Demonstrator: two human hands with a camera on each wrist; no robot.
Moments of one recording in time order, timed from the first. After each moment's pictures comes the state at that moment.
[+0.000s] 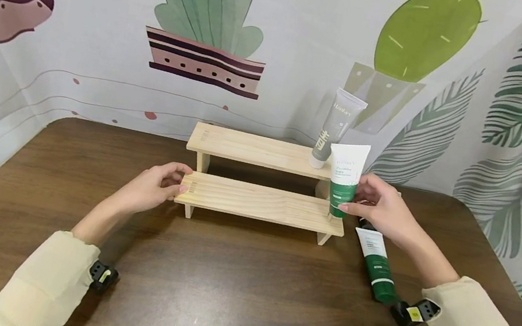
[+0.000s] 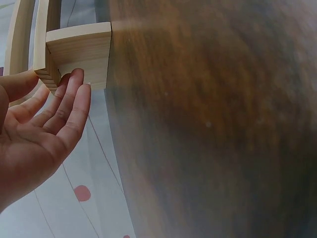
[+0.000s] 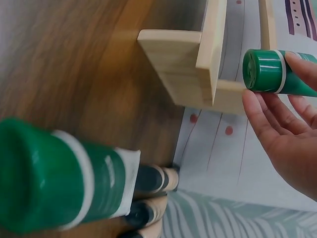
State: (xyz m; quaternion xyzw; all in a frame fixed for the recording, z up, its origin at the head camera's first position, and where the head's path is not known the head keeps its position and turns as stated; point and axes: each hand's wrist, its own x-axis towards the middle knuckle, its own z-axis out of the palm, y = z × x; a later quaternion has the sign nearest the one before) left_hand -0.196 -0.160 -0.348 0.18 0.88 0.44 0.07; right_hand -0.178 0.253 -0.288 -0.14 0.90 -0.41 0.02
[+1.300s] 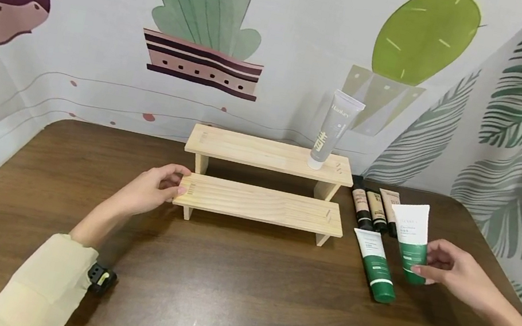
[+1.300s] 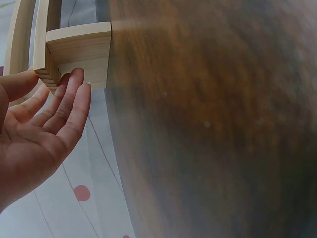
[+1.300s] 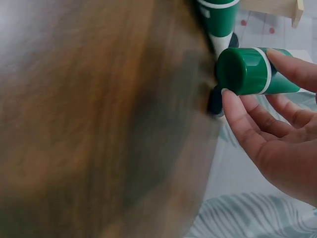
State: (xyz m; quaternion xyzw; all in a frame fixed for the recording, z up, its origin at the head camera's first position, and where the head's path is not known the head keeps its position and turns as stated) left_hand -0.196 -0.160 -0.348 0.18 0.87 0.45 0.07; right_hand -0.112 0.377 -0.323 -0.05 0.94 -0.34 0.06
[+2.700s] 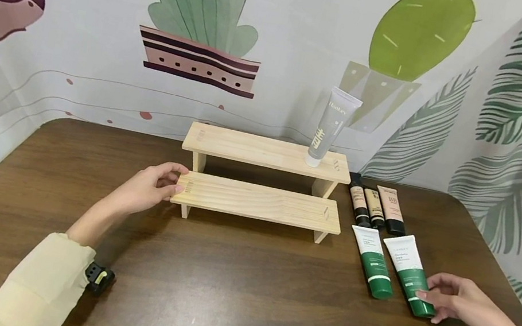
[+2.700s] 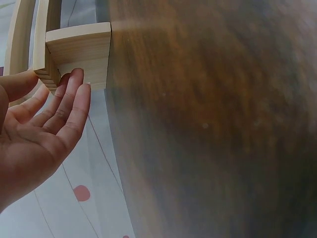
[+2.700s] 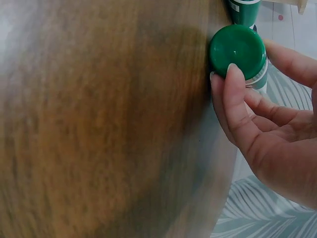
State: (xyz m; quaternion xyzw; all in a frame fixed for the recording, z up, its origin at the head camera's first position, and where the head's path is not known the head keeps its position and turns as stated) left_hand -0.195 -0.161 -0.347 0.18 0.86 0.46 0.08; right_hand -0.084 0.404 -0.348 0.01 0.86 -0.46 0.21
